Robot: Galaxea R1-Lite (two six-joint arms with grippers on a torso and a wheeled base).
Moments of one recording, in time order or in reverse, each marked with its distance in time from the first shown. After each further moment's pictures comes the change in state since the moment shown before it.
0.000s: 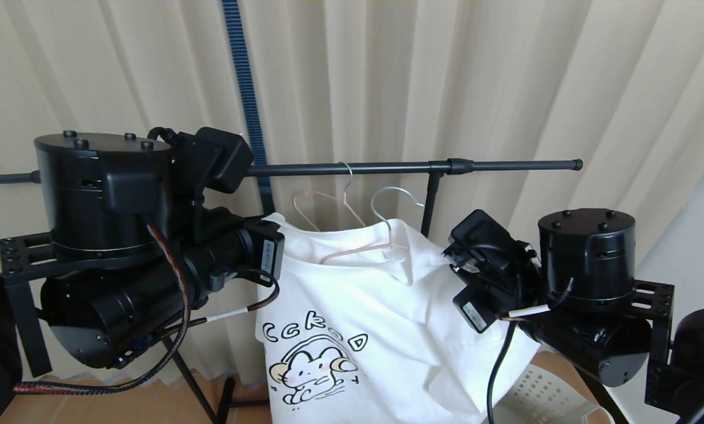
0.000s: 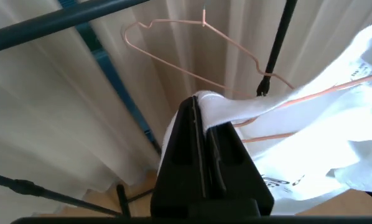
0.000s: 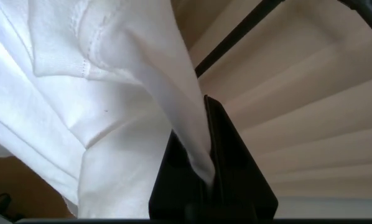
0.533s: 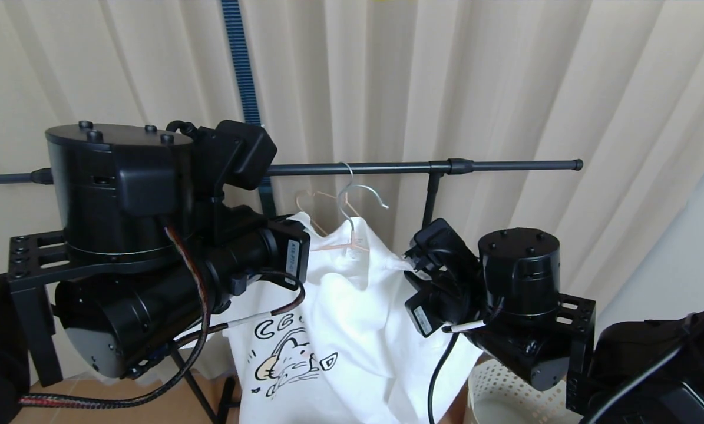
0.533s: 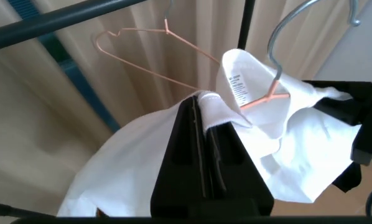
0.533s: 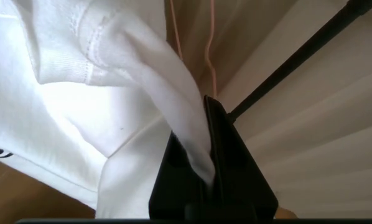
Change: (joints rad) left arm -0.069 0.018 -0.044 0.010 -0.008 -0.057; right arm 0.065 0.159 -0.033 -0.173 0.065 0.177
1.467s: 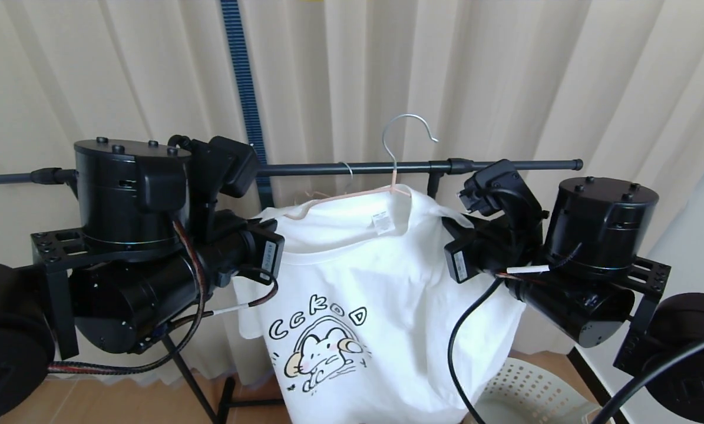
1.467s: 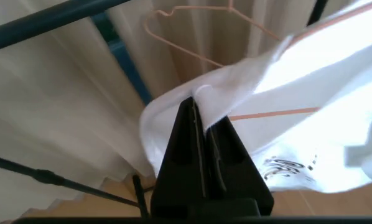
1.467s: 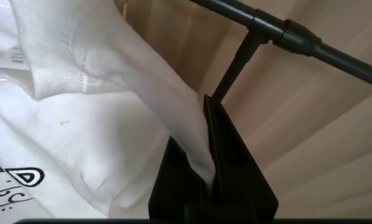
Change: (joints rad) left arm 0.120 0.026 0.028 0.001 0.015 0.096; right arm -0.107 -0.114 -0.016 -0.077 -0.020 -0.053
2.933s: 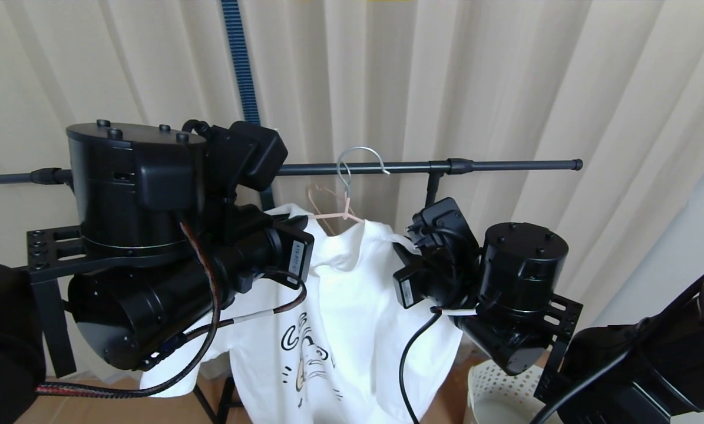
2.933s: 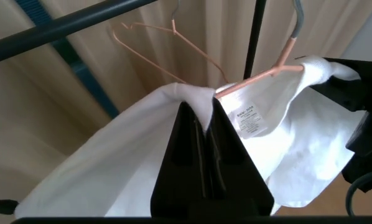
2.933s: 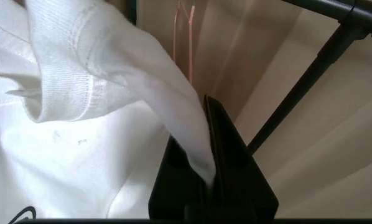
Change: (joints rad) left arm -0.116 -0.007 -0.047 0.012 -0.003 -0.030; right arm 0.105 0.195 0.008 -0.239 0.021 0.091
